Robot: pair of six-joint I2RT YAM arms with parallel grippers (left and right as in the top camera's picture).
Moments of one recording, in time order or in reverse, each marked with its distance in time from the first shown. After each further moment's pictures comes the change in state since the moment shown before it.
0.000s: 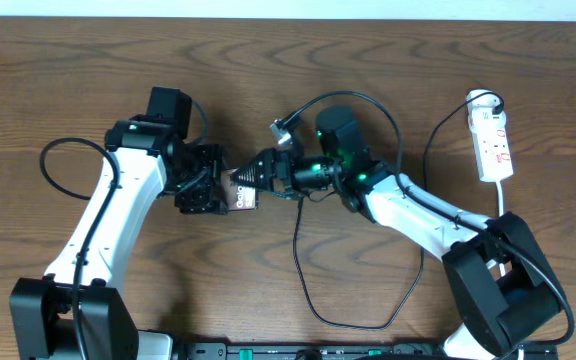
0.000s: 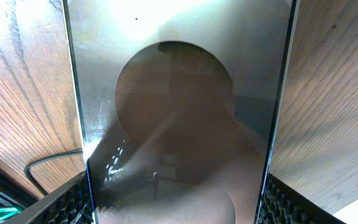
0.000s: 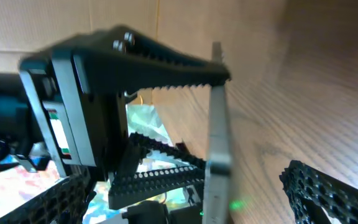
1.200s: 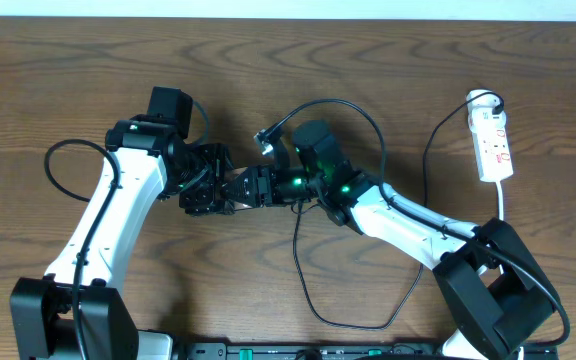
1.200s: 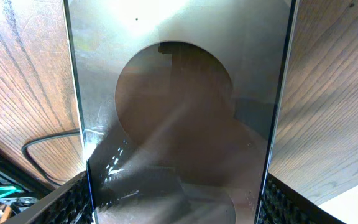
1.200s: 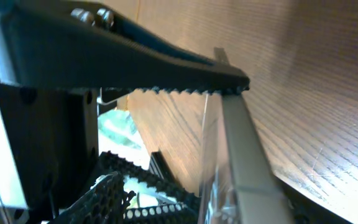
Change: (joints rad) left arm -0.001 0.000 0.000 0.000 0.068 -0.029; right arm 0.097 0.000 0.000 -0.017 0.177 -0.056
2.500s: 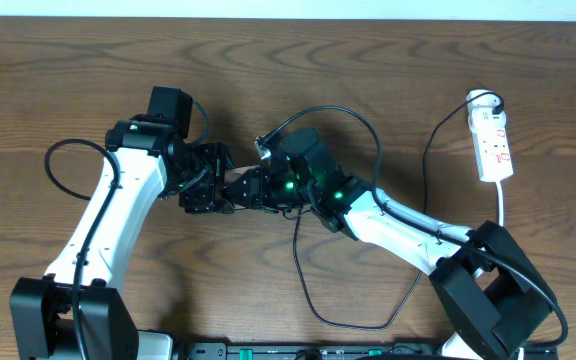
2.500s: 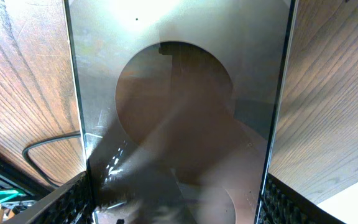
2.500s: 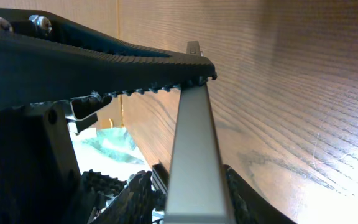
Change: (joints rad) left arm 0.000 0.000 0.000 0.007 0.000 0.023; right arm 0.044 0.000 0.000 -0.029 0.109 0.138
